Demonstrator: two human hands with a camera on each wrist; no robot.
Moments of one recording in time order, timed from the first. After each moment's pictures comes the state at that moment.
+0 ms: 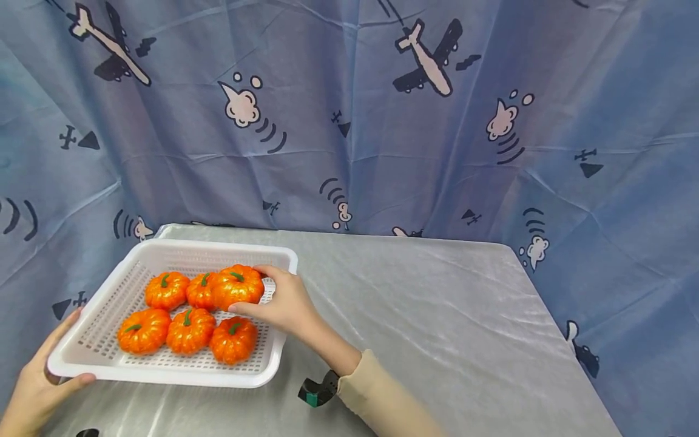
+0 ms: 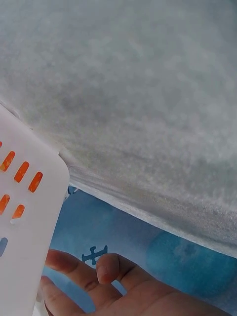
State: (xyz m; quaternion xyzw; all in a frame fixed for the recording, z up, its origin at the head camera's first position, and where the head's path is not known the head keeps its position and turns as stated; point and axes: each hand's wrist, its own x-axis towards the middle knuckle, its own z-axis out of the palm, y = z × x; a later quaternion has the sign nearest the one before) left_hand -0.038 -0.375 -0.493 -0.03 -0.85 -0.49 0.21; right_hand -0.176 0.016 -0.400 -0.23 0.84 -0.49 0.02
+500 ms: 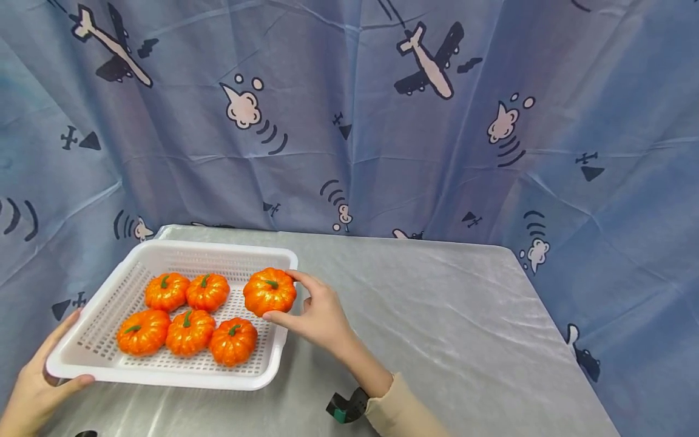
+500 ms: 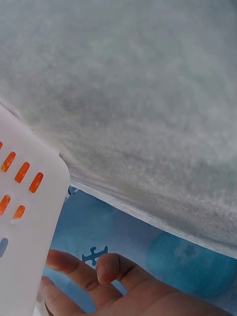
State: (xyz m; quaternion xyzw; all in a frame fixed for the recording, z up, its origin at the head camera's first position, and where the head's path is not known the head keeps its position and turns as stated) left_hand -0.038 -0.376 -0.495 -0.02 -0.86 -0.48 0.20; right_hand -0.164 0.069 -0.409 -0.22 0.82 -0.53 -0.01
